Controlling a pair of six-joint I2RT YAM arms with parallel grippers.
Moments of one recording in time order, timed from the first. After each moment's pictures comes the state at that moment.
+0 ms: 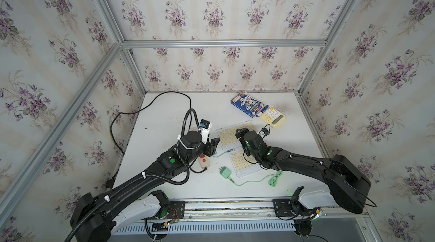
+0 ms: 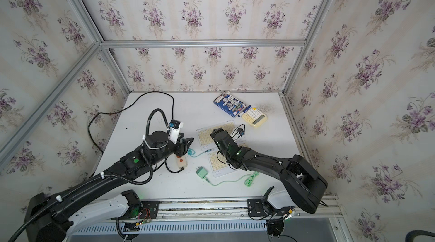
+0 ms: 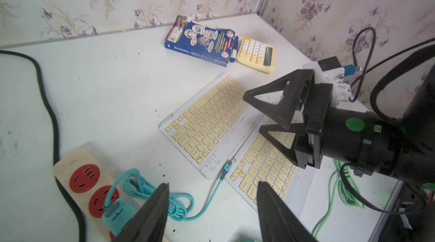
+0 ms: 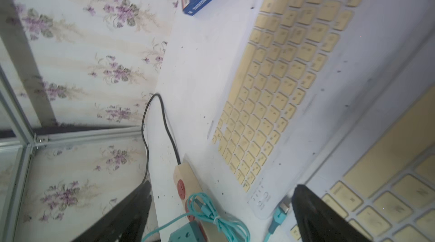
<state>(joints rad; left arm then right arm) -0.75 0.93 0.69 -0.16 -0.13 -0.27 0.79 1.39 0.71 0.08 0.36 1.43</state>
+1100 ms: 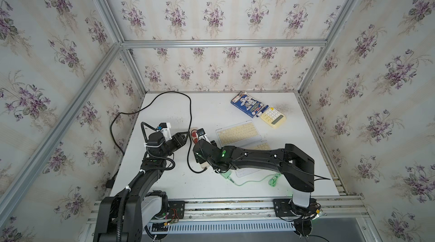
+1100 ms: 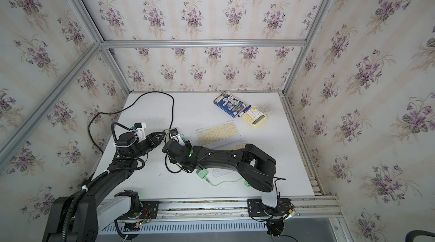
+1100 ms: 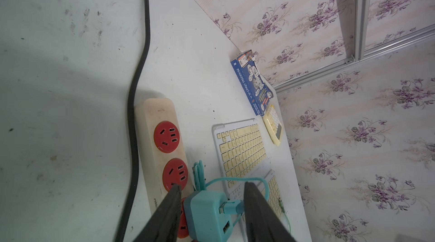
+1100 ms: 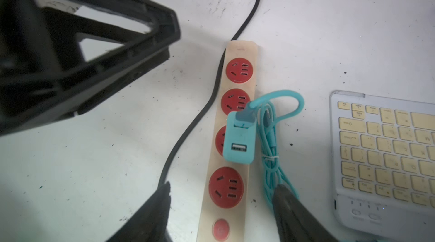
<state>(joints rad) 0.02 1.09 0.34 0.33 0.53 -0.73 1.16 1.93 1.37 -0.28 0.41 0.56</state>
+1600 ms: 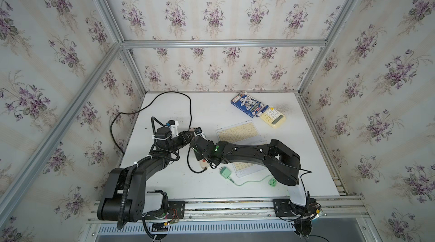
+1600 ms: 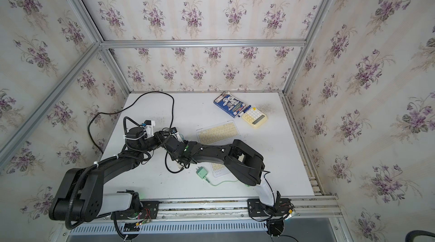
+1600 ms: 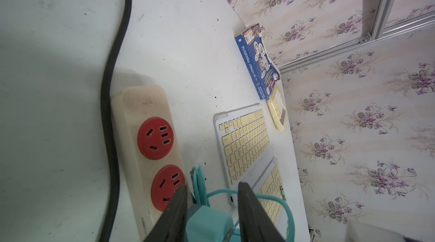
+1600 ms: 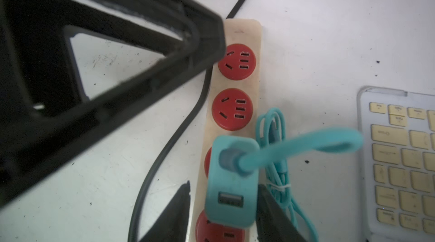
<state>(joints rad) -0.06 1.35 0.43 0.40 0.56 -0.72 1.11 2.07 1.47 -0.30 0.36 0.56</state>
